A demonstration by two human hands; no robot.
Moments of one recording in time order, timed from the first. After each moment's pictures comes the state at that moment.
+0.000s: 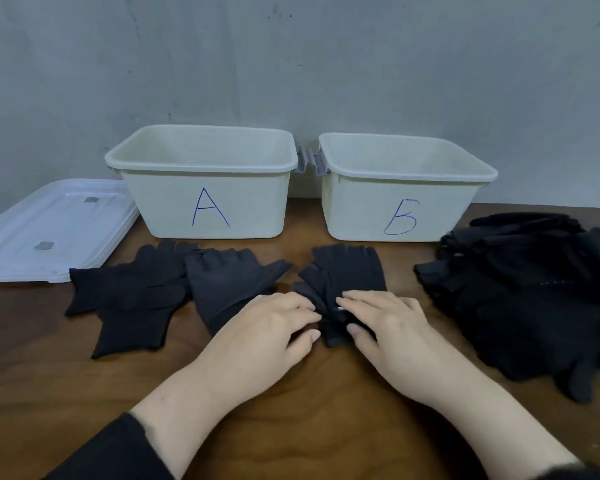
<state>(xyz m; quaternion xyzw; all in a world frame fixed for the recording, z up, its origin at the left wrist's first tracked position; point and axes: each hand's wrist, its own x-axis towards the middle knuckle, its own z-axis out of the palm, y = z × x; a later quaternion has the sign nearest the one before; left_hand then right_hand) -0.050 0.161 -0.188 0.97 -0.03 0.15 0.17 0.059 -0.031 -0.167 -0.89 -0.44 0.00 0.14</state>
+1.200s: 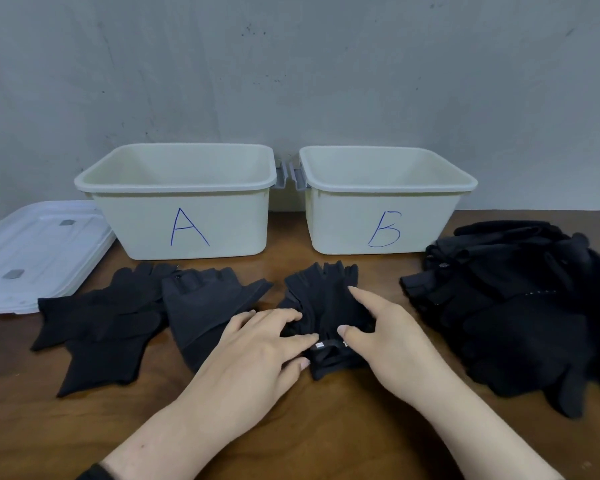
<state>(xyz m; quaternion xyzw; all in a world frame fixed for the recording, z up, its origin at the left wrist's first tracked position) -0.043 0.153 -0.196 0.98 0.00 0.14 0.10 0.072 -0.028 -0.170 -0.88 -0.25 0.11 0.38</state>
